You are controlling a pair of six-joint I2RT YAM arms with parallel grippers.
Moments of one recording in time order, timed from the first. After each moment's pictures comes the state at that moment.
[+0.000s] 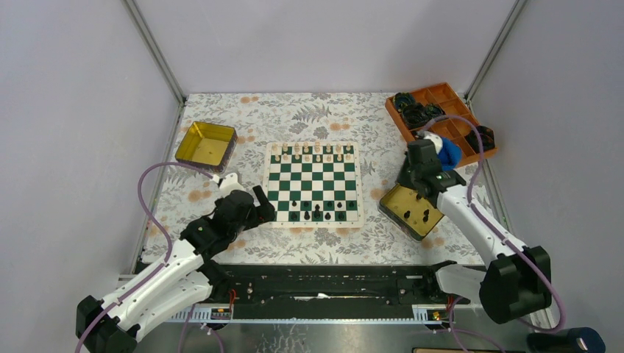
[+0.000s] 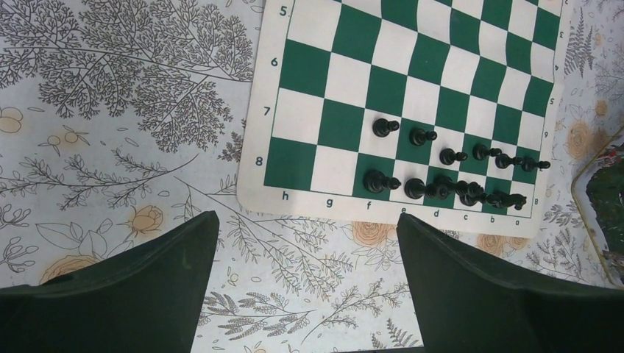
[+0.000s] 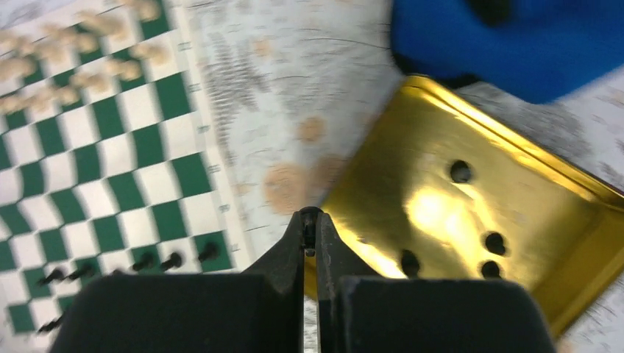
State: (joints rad) left arm -0.67 0.71 0.51 -0.55 -0.36 -0.82; right arm 0.25 1.17 0.81 -0.47 0.22 0.53
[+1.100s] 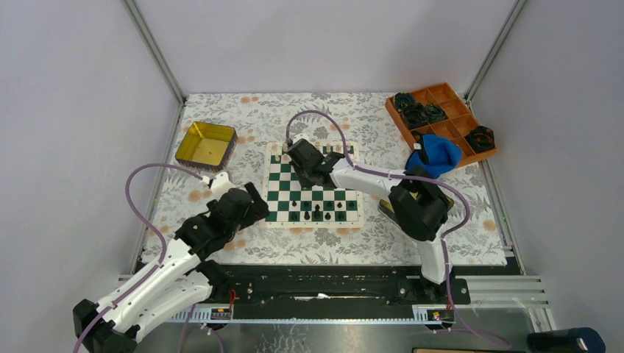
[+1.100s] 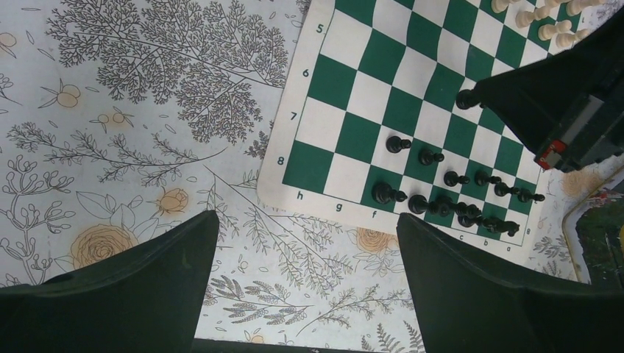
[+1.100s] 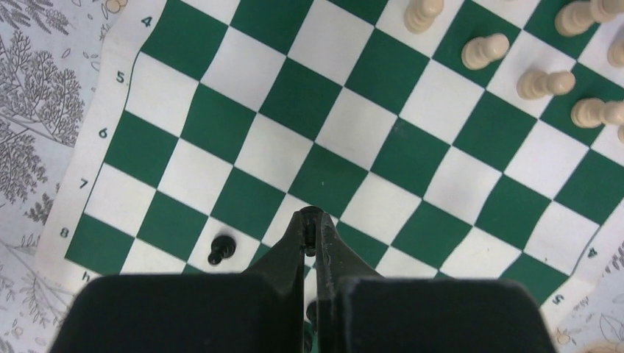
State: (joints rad) left arm -0.67 0.70 0.59 -0.69 -0.44 -0.93; right arm 0.88 2.00 1.49 -0.41 0.23 0.32
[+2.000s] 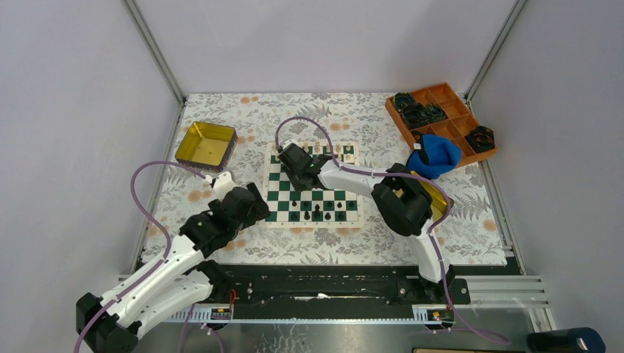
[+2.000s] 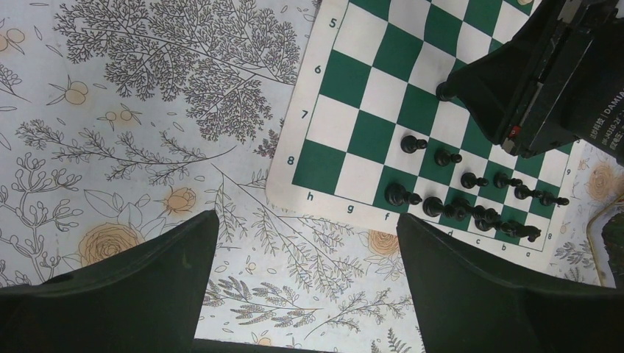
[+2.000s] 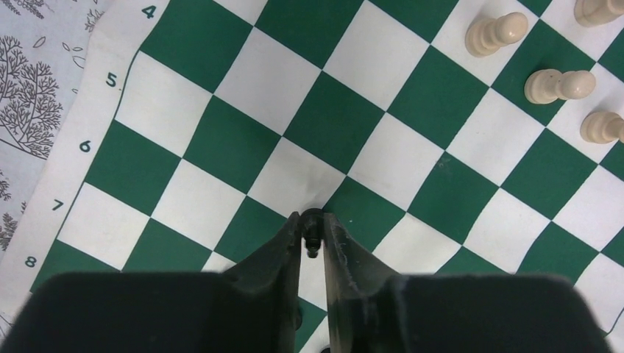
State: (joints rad) left arm -0.67 0.75 0.59 -0.69 -0.45 -0.92; right arm 0.91 2.15 1.61 -0.41 0.22 0.26
